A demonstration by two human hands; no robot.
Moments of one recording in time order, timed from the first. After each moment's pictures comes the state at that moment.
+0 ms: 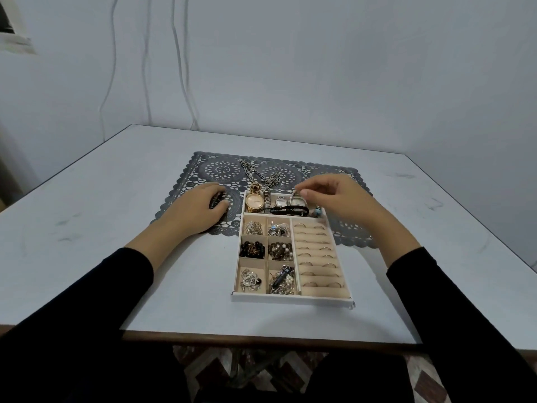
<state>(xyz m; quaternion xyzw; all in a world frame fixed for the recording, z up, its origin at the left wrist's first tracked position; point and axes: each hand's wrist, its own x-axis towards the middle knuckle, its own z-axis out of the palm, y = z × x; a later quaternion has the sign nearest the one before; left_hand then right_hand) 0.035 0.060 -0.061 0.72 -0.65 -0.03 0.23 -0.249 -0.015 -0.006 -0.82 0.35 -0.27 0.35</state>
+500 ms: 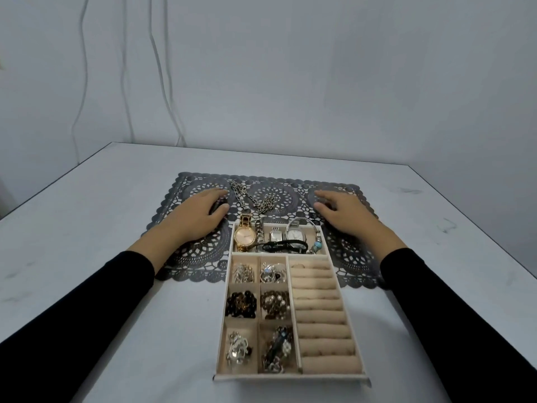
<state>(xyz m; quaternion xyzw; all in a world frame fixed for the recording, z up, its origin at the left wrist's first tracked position) 0.049 -0.018 -0.055 0.72 -0.67 -0.07 0.19 -0.248 -0.119 -0.038 -0.84 0.50 -0.18 0.15</state>
